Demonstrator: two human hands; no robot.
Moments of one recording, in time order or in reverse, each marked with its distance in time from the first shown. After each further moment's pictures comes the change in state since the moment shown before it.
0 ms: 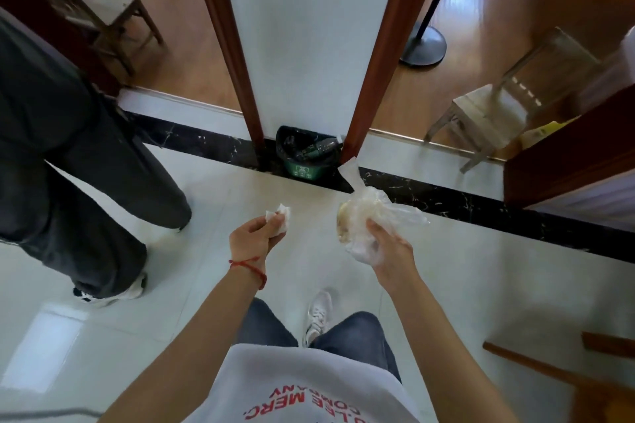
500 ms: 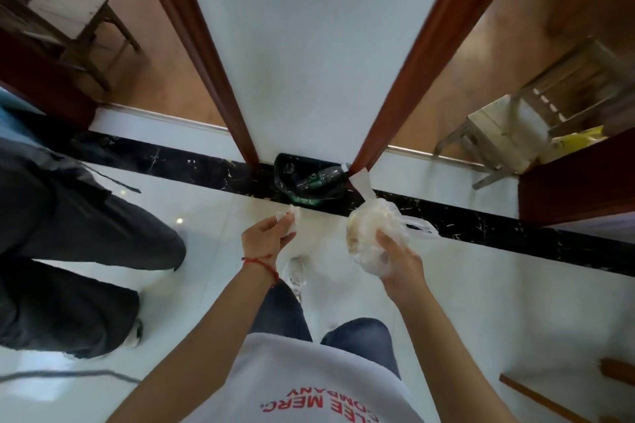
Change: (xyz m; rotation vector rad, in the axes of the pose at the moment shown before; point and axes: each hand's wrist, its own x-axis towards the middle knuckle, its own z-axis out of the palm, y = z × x) left_hand 0.171 0.085 0.095 0.075 -0.036 -0.082; right_hand 0.123 -0.078 0.112 -0.068 0.066 0.042
